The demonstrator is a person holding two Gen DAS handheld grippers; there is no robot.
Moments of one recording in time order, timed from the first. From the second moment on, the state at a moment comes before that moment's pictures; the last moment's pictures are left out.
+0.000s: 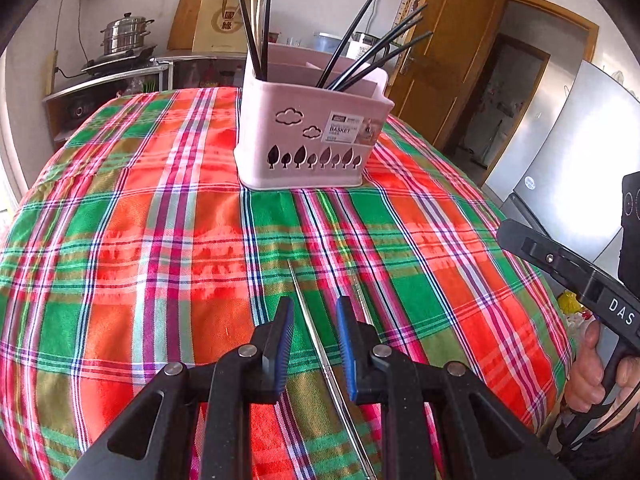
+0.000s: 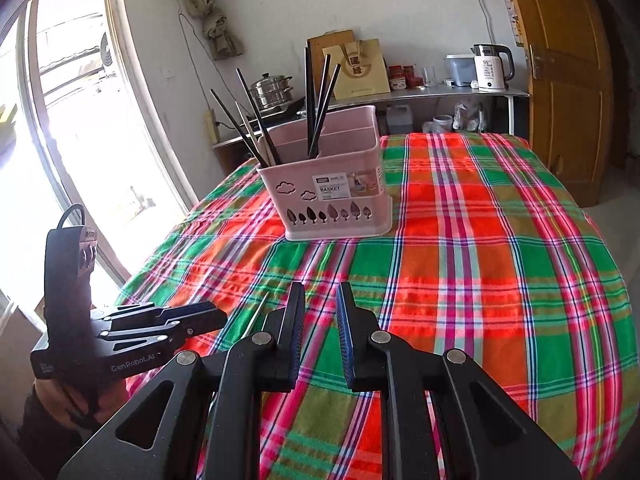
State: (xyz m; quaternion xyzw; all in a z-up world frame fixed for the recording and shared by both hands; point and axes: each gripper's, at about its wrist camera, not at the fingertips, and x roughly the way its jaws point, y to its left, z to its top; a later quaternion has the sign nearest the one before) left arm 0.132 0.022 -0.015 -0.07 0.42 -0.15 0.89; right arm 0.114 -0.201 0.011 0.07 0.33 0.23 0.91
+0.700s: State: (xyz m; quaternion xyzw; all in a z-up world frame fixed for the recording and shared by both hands) left arm 0.138 0.037 -0.041 -0.03 0.44 -0.09 0.89; right arm 0.130 -0.156 -0.034 0.05 0.40 0.26 0.87
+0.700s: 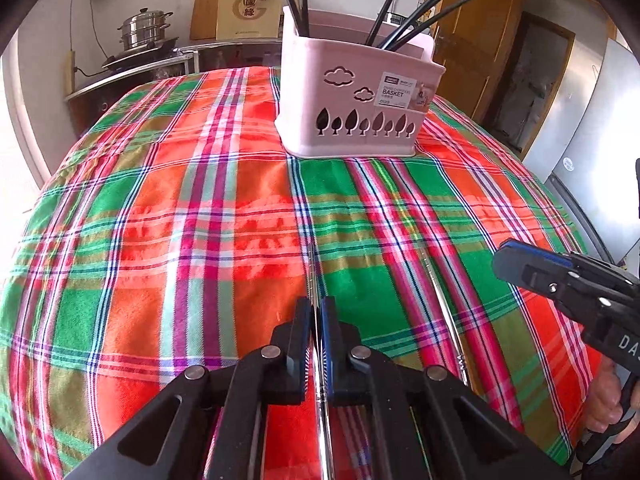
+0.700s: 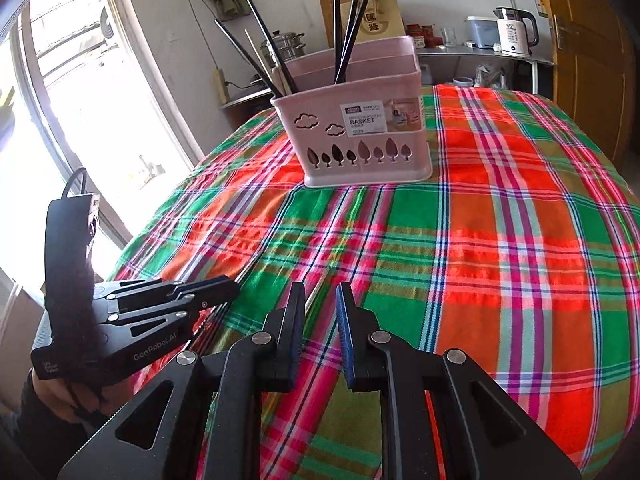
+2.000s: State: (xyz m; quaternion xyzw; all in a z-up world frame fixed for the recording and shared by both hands) left arm 0.171 0.033 -0.012 0.01 0.45 -0.11 0.89; right arm 0.156 -0.131 -0.023 0.01 0.42 0.26 0.87
